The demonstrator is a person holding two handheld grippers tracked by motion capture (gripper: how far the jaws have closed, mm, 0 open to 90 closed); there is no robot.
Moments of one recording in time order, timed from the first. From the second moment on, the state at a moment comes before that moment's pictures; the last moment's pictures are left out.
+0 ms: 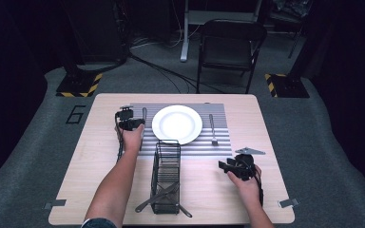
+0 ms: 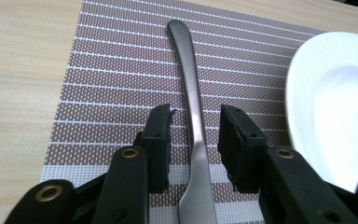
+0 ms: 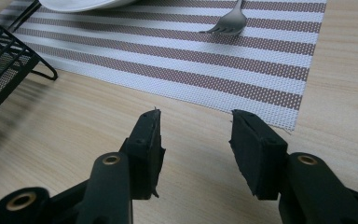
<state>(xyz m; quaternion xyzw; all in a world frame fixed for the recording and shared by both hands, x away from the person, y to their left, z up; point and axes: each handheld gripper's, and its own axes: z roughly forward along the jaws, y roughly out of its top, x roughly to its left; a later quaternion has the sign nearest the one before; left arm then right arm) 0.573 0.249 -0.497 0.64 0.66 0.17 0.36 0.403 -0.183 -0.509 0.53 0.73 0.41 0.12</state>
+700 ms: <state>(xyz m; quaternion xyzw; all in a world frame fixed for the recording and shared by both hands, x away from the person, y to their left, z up) 0.550 0.258 -0.472 0.67 0.61 0.17 0.39 0.404 -0.183 -0.511 0.52 0.74 0.40 0.12</state>
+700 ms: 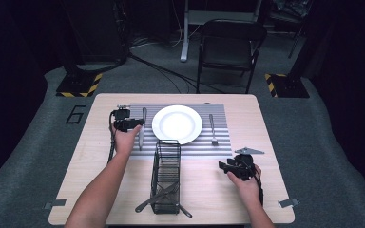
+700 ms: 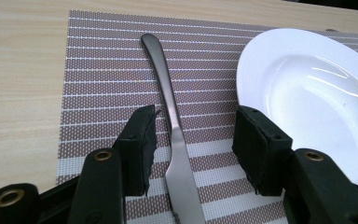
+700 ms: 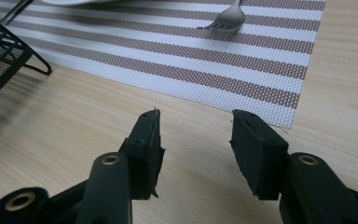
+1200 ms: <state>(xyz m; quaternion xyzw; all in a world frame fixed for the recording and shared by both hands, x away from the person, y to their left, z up) 0.522 0.263 -0.449 0.69 0.58 0.18 0.40 0.403 -0.184 -0.507 0.52 0.74 0.40 0.13</state>
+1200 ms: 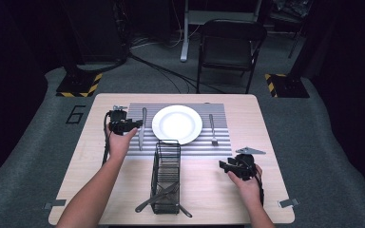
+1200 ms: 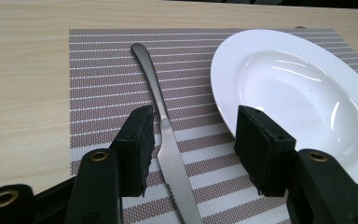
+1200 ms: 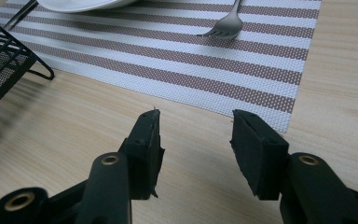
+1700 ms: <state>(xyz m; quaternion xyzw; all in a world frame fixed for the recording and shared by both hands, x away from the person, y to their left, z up) 0.484 0.274 -0.425 0.72 0.53 0.17 0.42 0.402 -0.182 -0.503 0.52 0.74 0.41 0.13</state>
